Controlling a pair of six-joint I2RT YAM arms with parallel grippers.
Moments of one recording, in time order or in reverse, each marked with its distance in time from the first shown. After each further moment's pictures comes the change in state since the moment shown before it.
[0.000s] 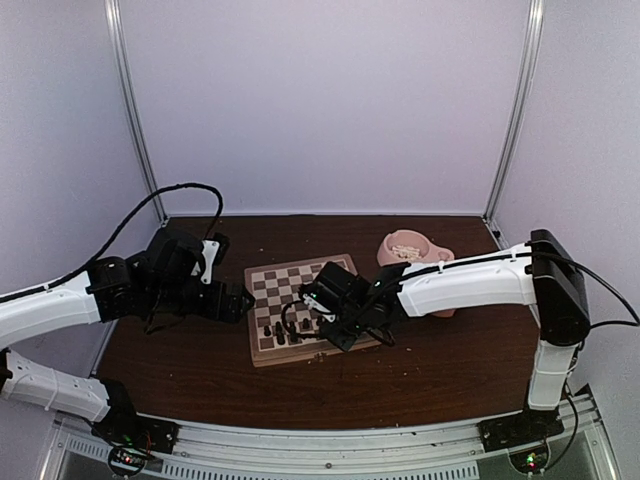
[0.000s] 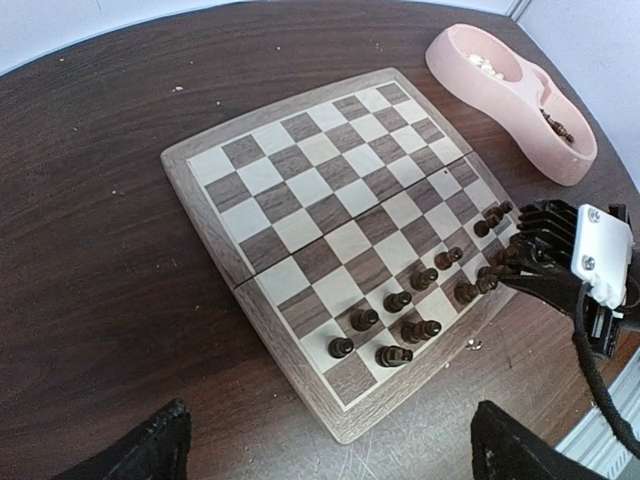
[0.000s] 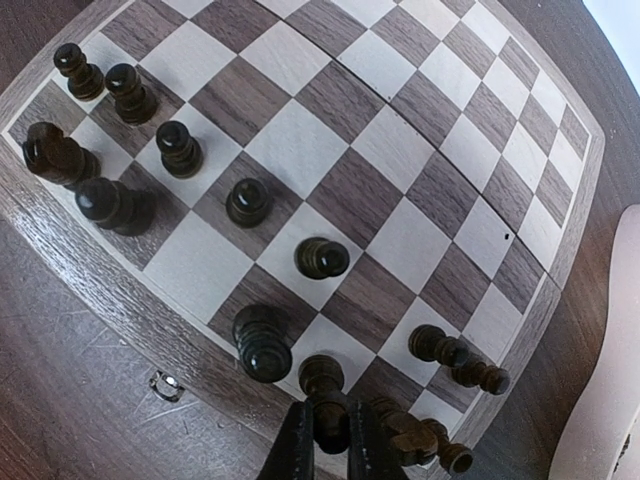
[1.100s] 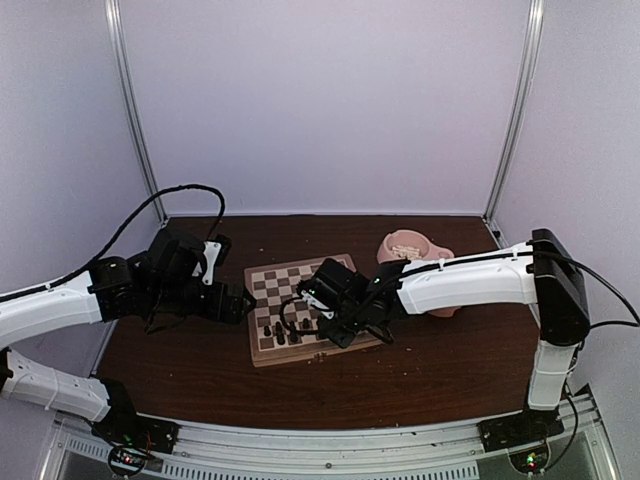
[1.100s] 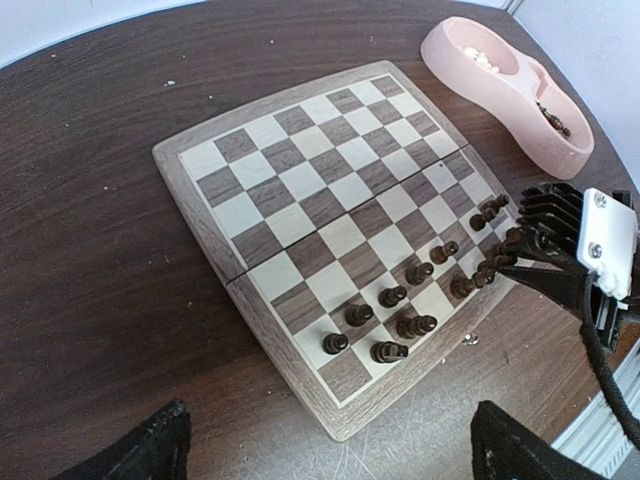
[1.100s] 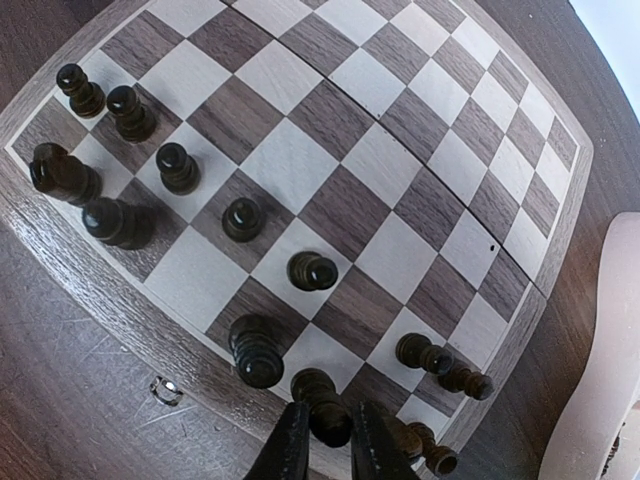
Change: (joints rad) left arm 0.001 0.009 0.000 0.000 0.020 0.000; right arm 0.000 0.003 0.027 -0.014 0.014 -0.012
